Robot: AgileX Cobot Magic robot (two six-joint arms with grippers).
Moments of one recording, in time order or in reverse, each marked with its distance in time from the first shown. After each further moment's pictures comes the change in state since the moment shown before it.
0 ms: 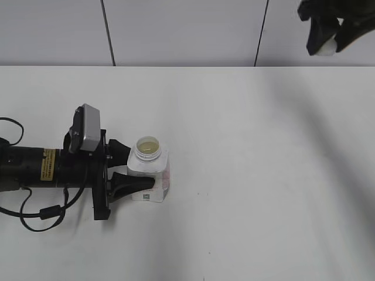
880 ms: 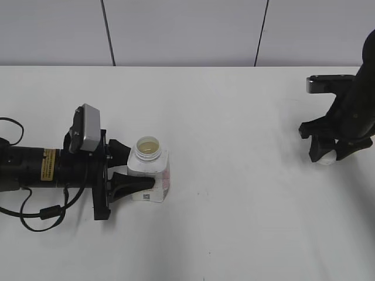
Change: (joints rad) left arm 0.000 0.000 0.000 -0.001 0.000 0.000; right arm -0.076 -0.001 0.682 0.035 -0.475 0.010
